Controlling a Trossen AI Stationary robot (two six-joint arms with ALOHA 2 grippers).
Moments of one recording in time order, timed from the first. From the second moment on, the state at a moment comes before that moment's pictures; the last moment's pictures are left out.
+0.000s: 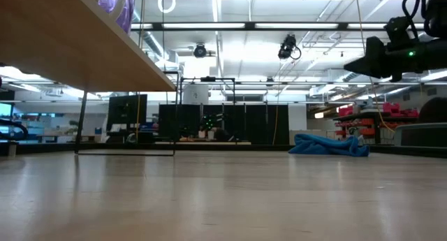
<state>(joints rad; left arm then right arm) 1.10 0.08 0.07 0.12 -0.42 -0.01 -0.56 0.00 0.01 0.12 0.29 0.00</state>
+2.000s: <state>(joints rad) 1.10 0.08 0.07 0.12 -0.43 -0.09 -0.56 0.00 0.01 0.09 0.29 0.00</state>
